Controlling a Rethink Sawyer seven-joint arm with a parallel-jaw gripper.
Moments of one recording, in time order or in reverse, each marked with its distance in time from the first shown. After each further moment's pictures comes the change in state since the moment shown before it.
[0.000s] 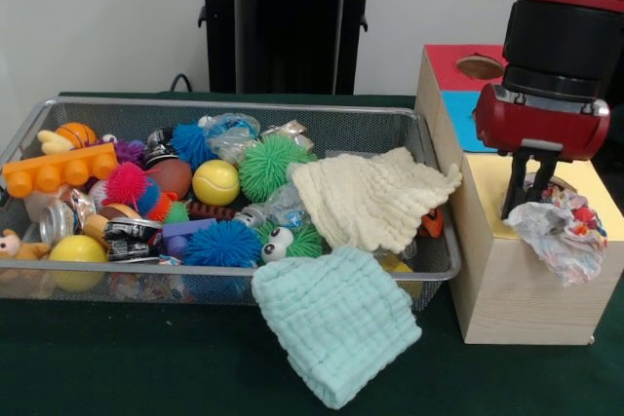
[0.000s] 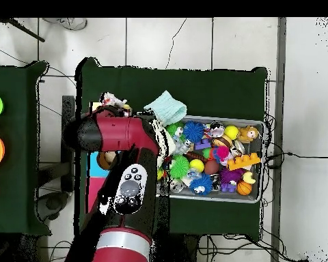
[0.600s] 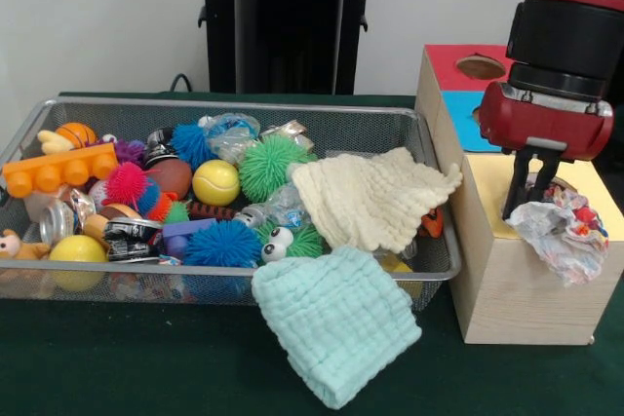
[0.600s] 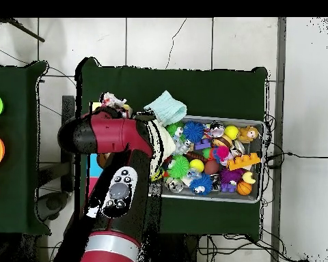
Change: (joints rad) arm 0.039 0.020 -0.049 -0.015 0.000 -0.013 0.000
